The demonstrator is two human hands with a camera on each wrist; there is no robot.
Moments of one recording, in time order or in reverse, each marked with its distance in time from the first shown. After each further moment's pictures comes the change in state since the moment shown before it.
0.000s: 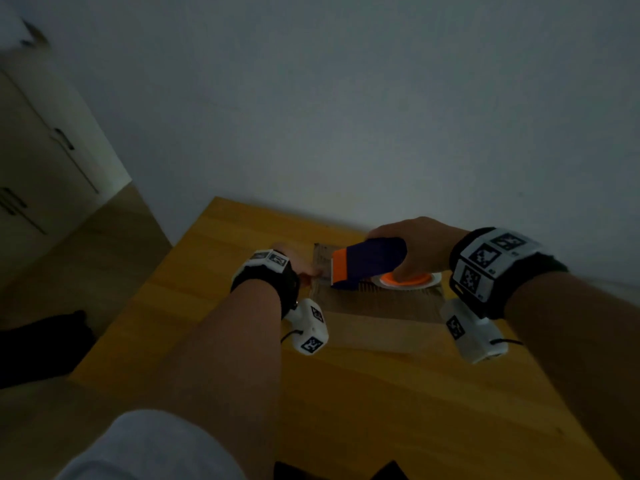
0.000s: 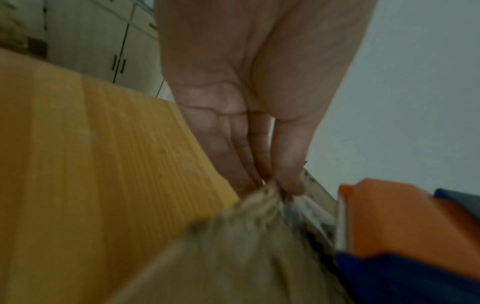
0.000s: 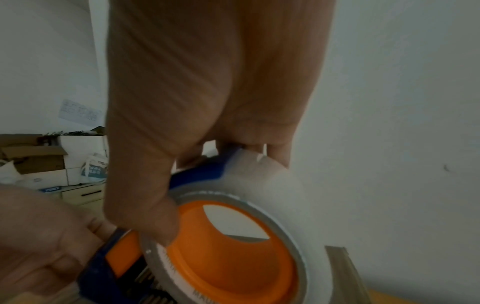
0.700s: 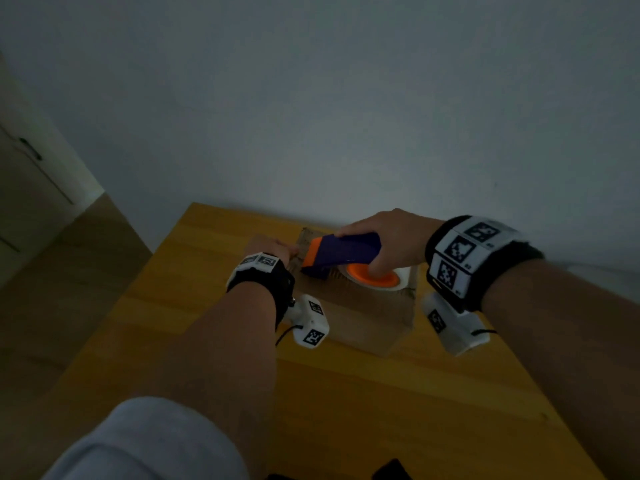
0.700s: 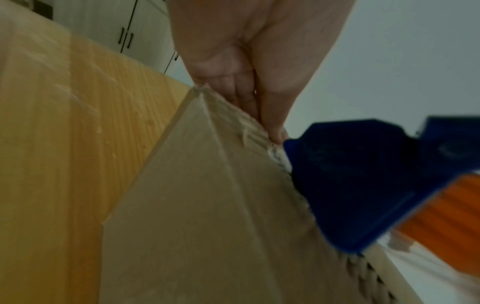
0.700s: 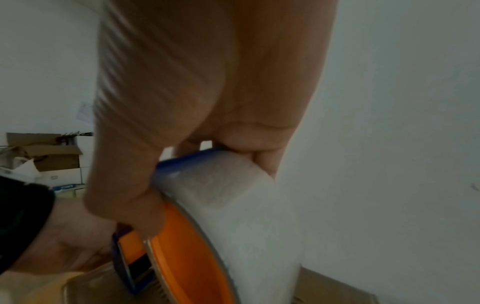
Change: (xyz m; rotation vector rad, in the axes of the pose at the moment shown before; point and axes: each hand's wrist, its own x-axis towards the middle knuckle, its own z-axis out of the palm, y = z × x) left_hand 0.008 0.020 0.004 -0.218 0.224 0.060; right_hand -0.002 0.002 -0.012 0.062 0.005 -0.021
